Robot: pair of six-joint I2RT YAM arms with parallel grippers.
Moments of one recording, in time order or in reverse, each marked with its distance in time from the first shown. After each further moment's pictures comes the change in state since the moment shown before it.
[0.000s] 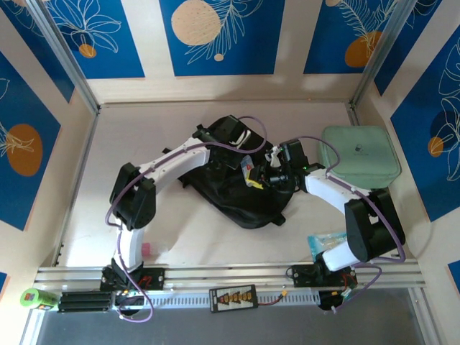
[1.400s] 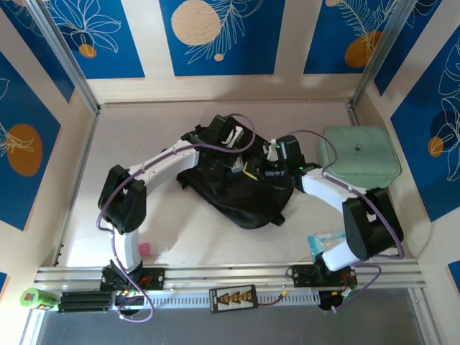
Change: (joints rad) left arm 0.056 -0.081 -0.141 0.141 0.146 -0.087; right arm 0.041 0.036 0.024 0.173 0.114 0.061
